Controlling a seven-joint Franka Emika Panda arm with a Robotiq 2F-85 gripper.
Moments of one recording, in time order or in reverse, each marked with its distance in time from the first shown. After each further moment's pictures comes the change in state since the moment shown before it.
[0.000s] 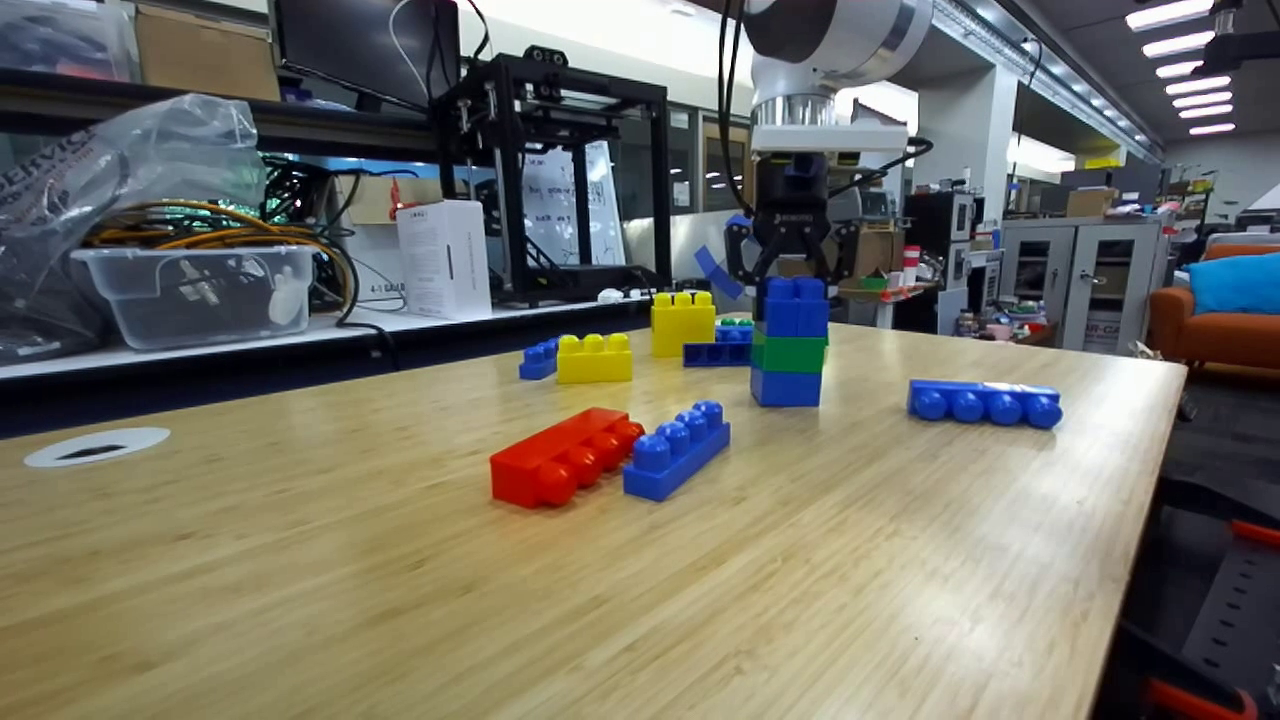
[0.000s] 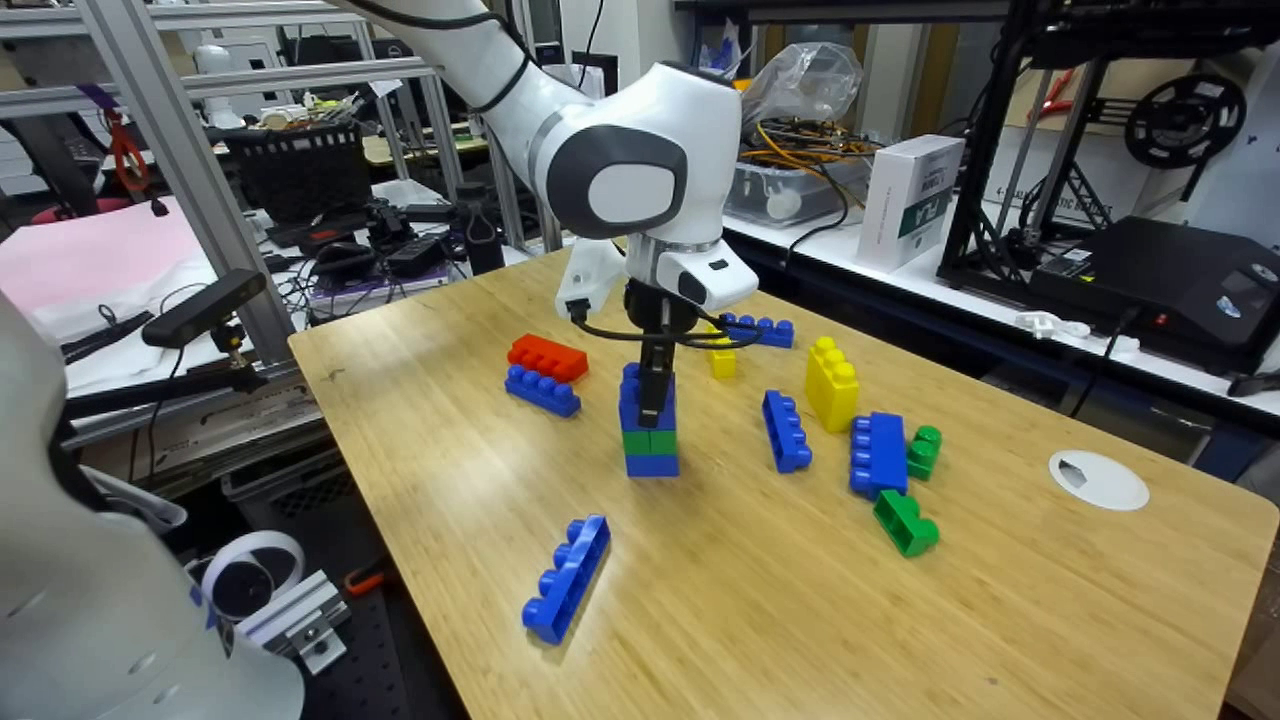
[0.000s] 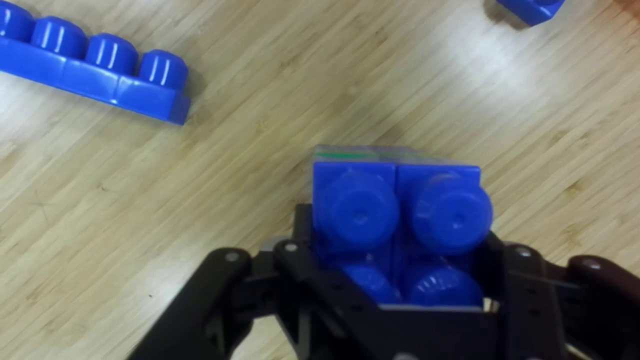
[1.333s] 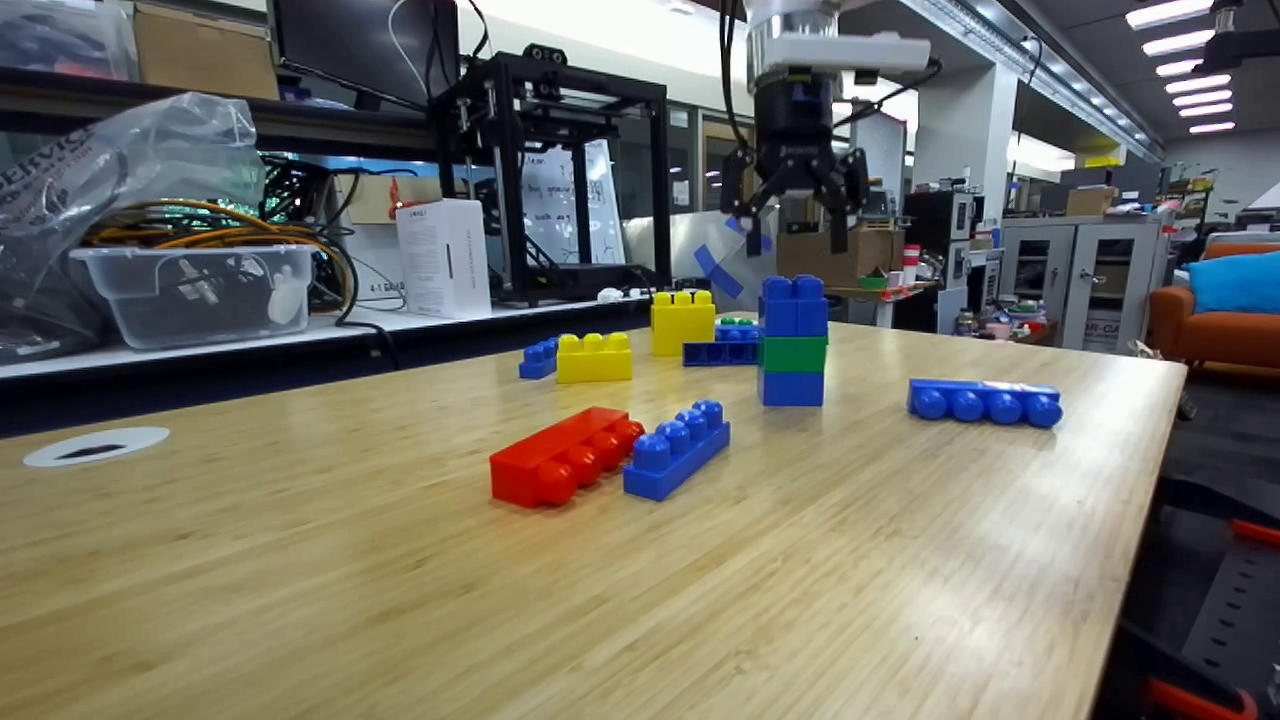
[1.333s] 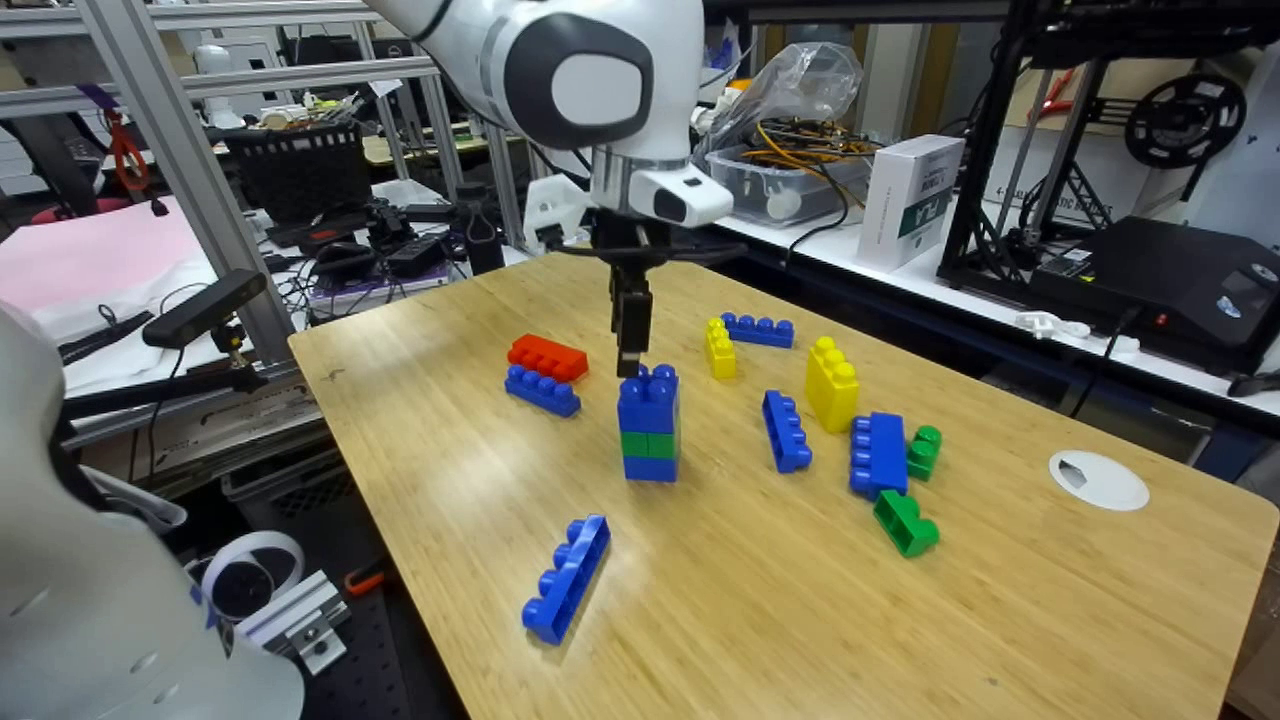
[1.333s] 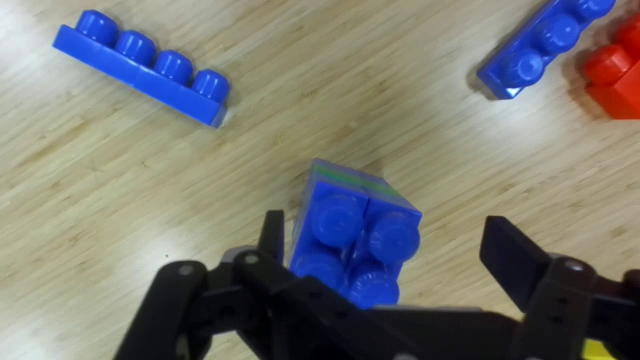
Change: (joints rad) arm 0.017 -0.167 0.031 0.000 -0.074 -0.174 -0.060
